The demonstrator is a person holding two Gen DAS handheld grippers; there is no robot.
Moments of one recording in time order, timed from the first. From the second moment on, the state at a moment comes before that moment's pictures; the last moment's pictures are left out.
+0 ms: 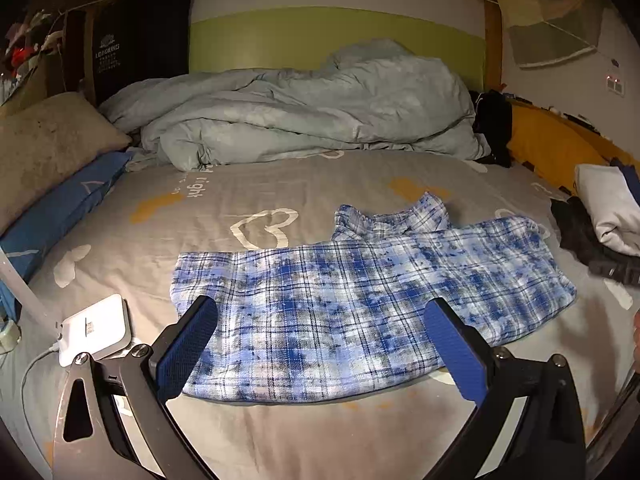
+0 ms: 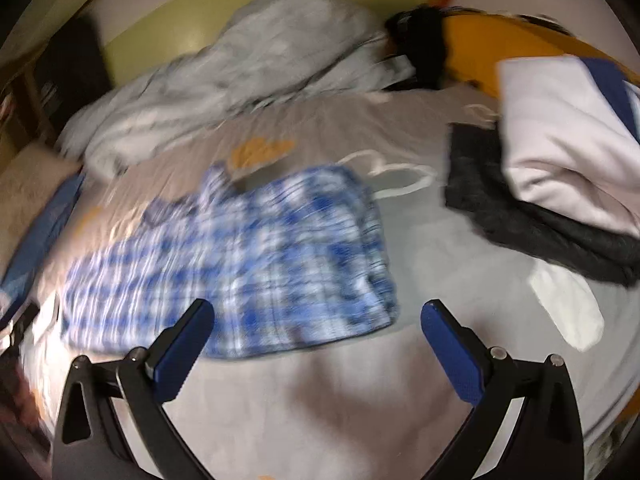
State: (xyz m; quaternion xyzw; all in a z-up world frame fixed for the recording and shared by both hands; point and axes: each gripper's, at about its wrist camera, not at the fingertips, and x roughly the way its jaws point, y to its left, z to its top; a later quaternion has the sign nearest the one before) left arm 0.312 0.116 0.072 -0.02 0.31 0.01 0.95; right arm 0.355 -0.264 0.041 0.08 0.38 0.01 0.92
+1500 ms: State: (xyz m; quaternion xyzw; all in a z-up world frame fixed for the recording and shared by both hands) left arm 0.322 0.114 0.067 0.01 0.31 0.06 0.95; right arm 0.373 -0.236 0.038 0.12 0.30 0.02 0.95
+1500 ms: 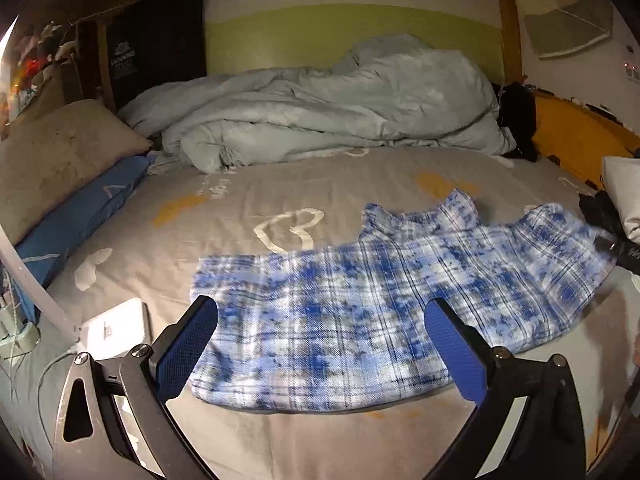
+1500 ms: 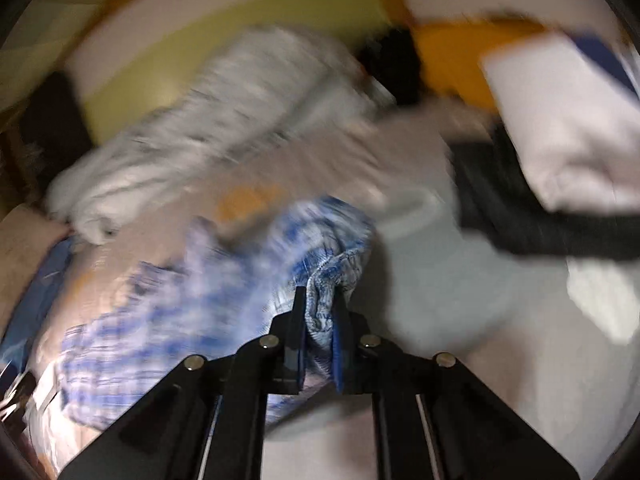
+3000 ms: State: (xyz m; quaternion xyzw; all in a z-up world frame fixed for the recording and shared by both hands) left arm 0.328 0.172 0.073 -0.07 0.33 0.10 0.94; right arm 0.349 -0.093 0.008 0.00 0.39 0.28 0.88
